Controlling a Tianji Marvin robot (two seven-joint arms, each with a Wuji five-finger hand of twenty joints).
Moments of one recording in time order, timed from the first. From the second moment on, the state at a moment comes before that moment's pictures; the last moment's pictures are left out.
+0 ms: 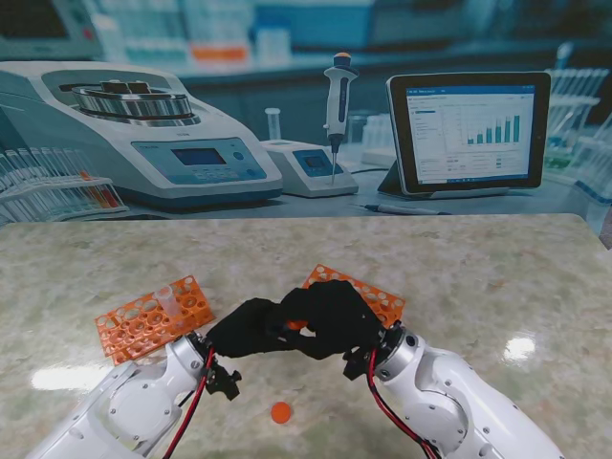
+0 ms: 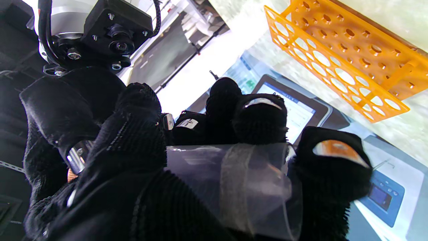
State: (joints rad) left arm 1.63 -1.08 -1.13 -1.67 0.31 -0.54 -0.09; right arm -1.57 -1.11 1.04 -1.74 -0.97 -0.57 -0.43; left_hand 0.90 -0.26 0.05 0.05 0.75 0.12 1.30 1.37 1.12 0.08 0.78 1.08 1.14 0.08 1.20 0.99 0.99 0.31 1.76 0.58; right_hand 0.71 -0.70 0.95 -0.18 0.93 -0.22 0.65 0.81 1.13 0.13 0.46 0.86 1.29 -0.05 0.80 0.88 1.00 0.06 1.25 0.63
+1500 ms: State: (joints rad) left arm 1.63 -1.08 -1.13 -1.70 0.29 -0.53 -0.14; right arm -1.64 -1.12 1.12 -1.80 -0.97 -0.67 -0.46; left_hand 0.90 -0.29 0.00 0.02 0.60 -0.07 0.77 0.85 0.87 0.06 0.41 0.77 0.82 0.13 0.56 0.83 0.44 0.35 1.12 0.65; right_hand 0.70 -0.70 0.99 -0.18 0.94 -0.23 0.66 0.82 1.18 0.18 0.46 0.84 1.30 -0.04 0.84 0.88 1.00 0.06 1.25 0.66
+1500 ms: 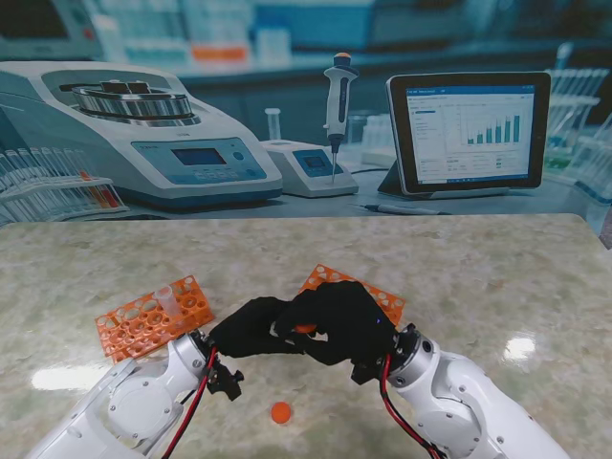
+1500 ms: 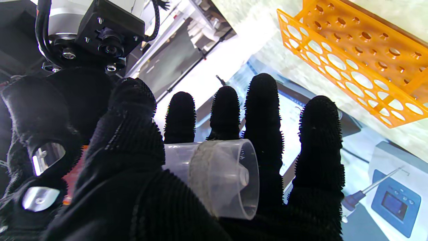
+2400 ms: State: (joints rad) left arm 1.61 -1.07 -1.13 -1.70 0.31 -0.51 -0.17; right arm -1.74 -1.11 1.20 -1.92 -1.00 -0.70 -0.41; left_hand 0.84 -0.29 -0.02 0.02 0.64 -0.11 0.36 0.39 0.72 0.06 0.14 0.30 0.55 0.13 0.14 0.39 0.12 0.36 0.53 0.47; right_hand 0.70 -0.70 1.01 -0.18 0.94 -0.23 0.66 0.83 1.18 0.23 0.46 0.84 1.30 -0.04 0.84 0.88 1.00 0.06 1.25 0.66
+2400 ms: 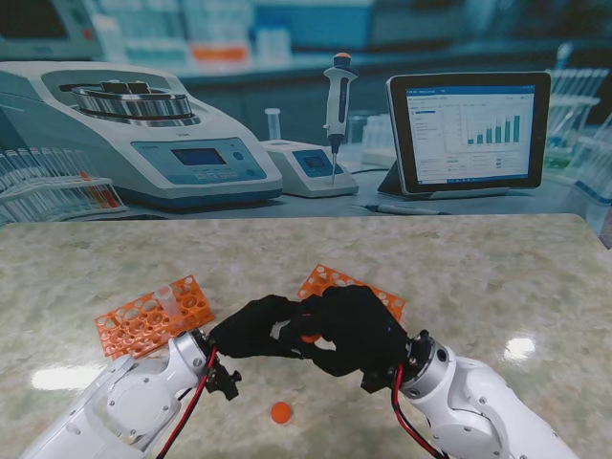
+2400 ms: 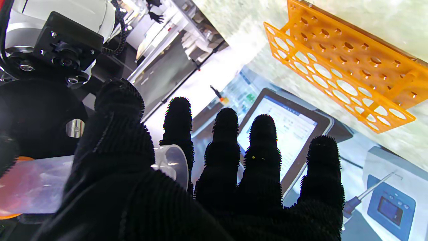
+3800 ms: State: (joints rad) left arm 1.60 -1.07 -1.15 -1.68 0.34 -0.47 -0.18; right arm -1.93 -1.09 1.48 -2.13 -0.98 -0.66 -0.20; left_hand 0.84 -0.23 0.00 0.02 0.66 -0.07 0.31 0.31 0.66 0.06 0.11 0.22 0.40 0.13 0.08 0.25 0.04 0.36 0.22 0.35; right_hand 0.70 -0.70 1.03 -0.18 0.94 -0.23 0.66 0.83 1.19 0.21 0.46 0.85 1.31 -0.04 0.84 0.88 1.00 0.06 1.25 0.67
